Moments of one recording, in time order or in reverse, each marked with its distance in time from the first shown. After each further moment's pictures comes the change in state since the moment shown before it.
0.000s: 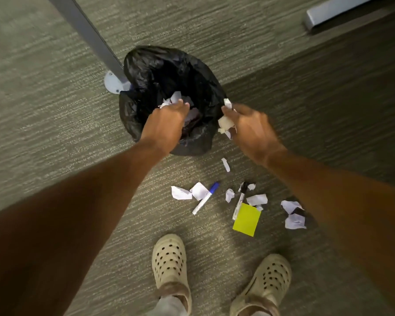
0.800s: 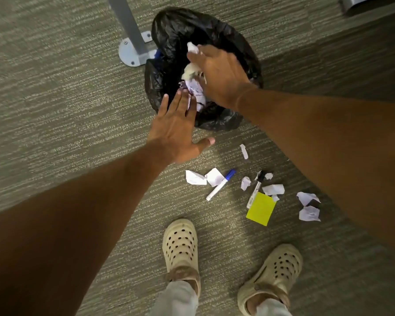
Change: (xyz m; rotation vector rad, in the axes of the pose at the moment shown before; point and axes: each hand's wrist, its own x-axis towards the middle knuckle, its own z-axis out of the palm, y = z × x) left_hand -0.049 -0.043 0.041 0.153 -0.184 0.023; right_hand 0.107 -0.097 0.019 -0.122 0.001 -0.197
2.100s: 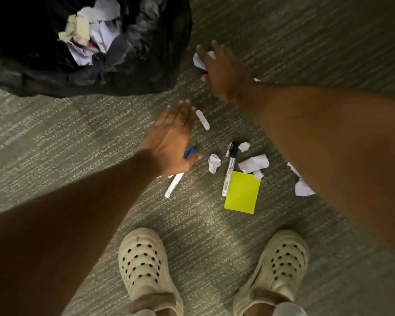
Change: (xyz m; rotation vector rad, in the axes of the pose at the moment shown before) left_hand 0.053 0.128 0.157 0.021 -0.021 0.345; right_hand -0.094 0.174 0.203 0.082 -0.136 0.280
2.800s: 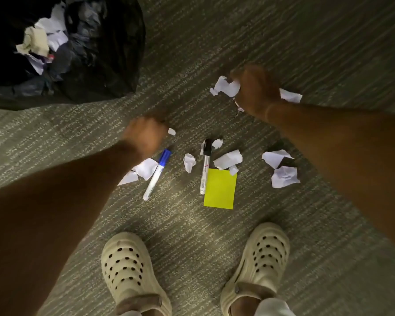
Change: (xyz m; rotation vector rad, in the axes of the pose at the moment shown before) left_hand 0.032 0.007 -0.009 0.144 -0.221 -0.029; right_hand -0.096 0.073 -0.018 0.294 0.155 0.349
